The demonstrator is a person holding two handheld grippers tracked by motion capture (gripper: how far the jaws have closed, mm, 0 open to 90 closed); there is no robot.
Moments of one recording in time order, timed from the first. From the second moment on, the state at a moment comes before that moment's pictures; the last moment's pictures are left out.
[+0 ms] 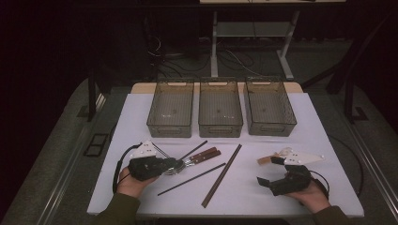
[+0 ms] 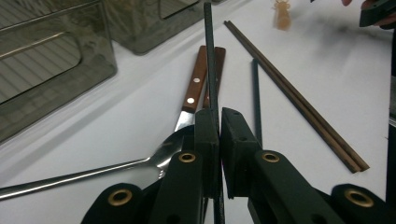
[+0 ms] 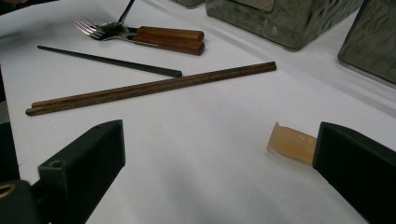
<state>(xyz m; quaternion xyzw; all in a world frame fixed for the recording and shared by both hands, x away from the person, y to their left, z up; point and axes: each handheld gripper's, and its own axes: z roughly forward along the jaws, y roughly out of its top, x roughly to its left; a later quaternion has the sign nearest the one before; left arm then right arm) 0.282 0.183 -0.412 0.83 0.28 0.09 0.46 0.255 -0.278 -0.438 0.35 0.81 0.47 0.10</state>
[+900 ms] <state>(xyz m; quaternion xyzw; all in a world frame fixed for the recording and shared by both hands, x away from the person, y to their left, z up) 0.304 0.209 -0.403 0.81 0.35 0.14 0.46 0.255 -0.279 -0.438 0.35 0.81 0.47 0.10</state>
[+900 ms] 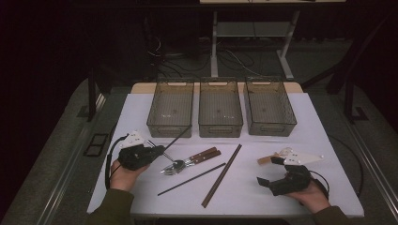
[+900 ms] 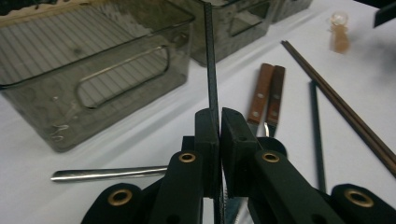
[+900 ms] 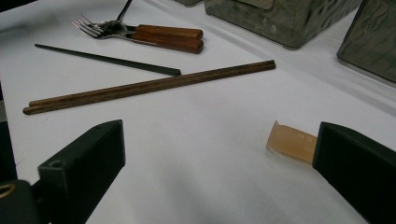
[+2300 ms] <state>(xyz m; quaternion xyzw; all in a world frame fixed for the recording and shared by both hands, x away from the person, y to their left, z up) 0.379 0.196 -0.376 0.78 0.38 0.16 0.47 0.255 -0.280 -0.439 0.36 0.80 0.47 0.10</state>
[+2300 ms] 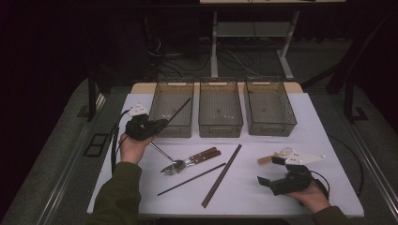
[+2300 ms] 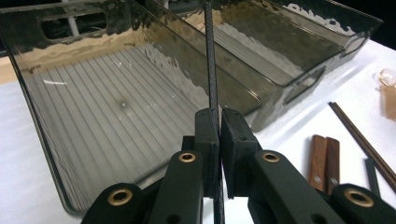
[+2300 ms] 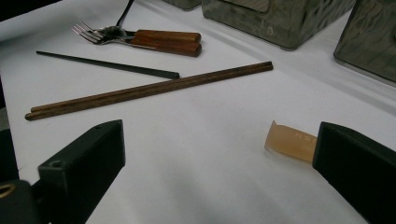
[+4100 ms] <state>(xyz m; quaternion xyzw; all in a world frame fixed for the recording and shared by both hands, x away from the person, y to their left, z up) 0.487 0.172 -0.385 0.76 0.47 0.17 0.42 0.251 -0.281 -0.434 0.36 0.79 0.49 0.09</state>
